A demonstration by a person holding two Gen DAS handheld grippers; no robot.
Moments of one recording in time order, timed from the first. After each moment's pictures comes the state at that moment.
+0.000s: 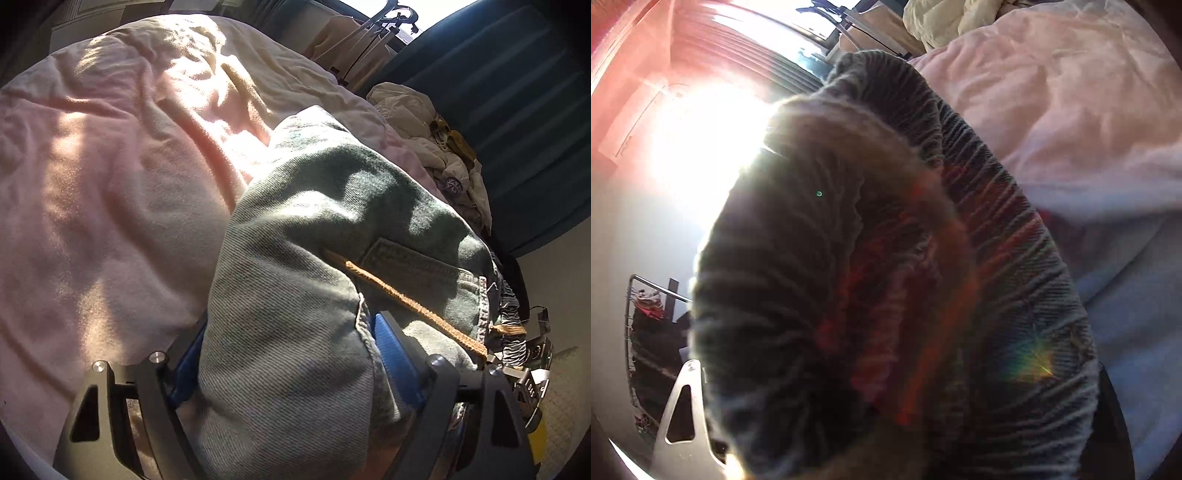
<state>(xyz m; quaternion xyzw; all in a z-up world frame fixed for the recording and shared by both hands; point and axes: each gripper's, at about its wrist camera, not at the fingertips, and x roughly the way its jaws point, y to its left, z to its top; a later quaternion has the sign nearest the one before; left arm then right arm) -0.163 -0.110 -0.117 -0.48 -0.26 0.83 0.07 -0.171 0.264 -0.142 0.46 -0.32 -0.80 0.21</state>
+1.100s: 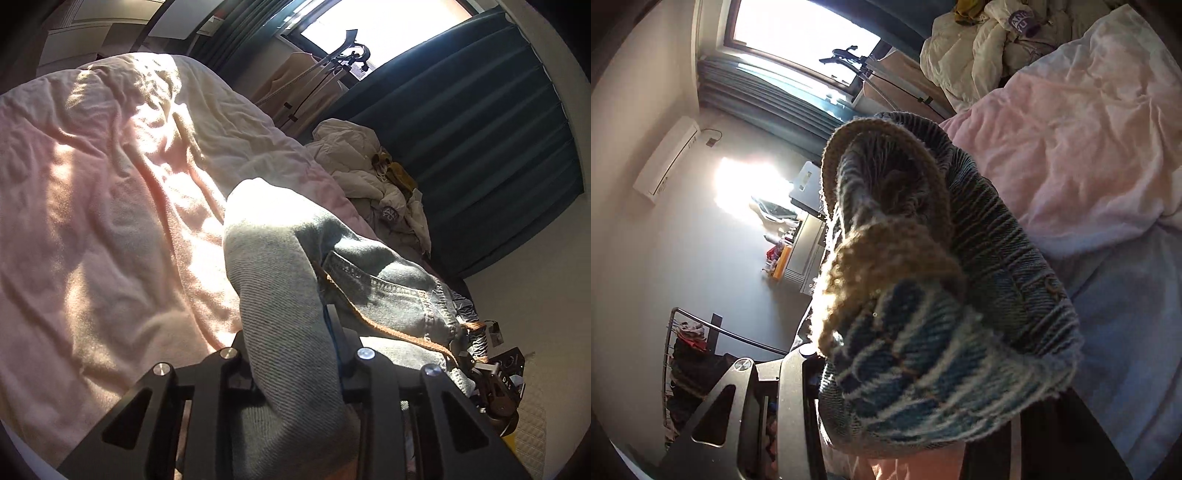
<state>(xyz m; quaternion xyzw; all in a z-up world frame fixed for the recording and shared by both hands) -0.114 -0.091 -0.045 -0.39 -0.33 0.85 0.15 -0.125 0.306 -0.073 0.37 -0.40 -0.80 0.23</state>
